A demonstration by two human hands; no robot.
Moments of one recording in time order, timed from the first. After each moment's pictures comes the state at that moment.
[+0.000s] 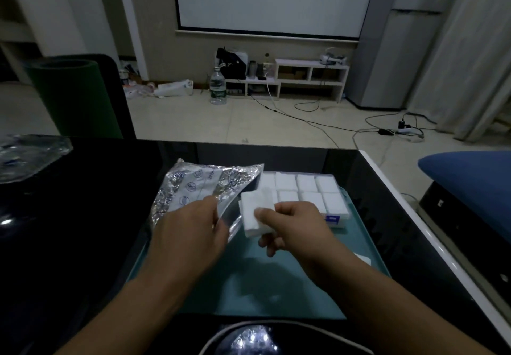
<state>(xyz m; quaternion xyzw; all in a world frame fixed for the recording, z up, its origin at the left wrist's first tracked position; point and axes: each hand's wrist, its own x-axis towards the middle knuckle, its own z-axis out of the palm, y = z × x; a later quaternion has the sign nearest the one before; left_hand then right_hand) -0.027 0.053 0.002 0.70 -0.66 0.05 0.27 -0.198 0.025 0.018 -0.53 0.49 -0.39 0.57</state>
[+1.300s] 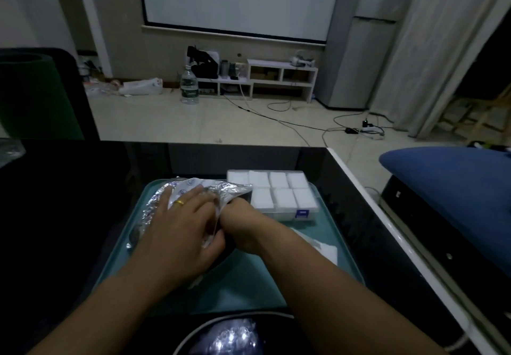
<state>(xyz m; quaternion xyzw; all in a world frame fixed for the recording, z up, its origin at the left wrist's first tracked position) -0.028 0.038 -0.011 0.53 -0.80 0.05 0.26 -0.153 -0.012 0.001 -0.55 0.51 -0.25 0.61</state>
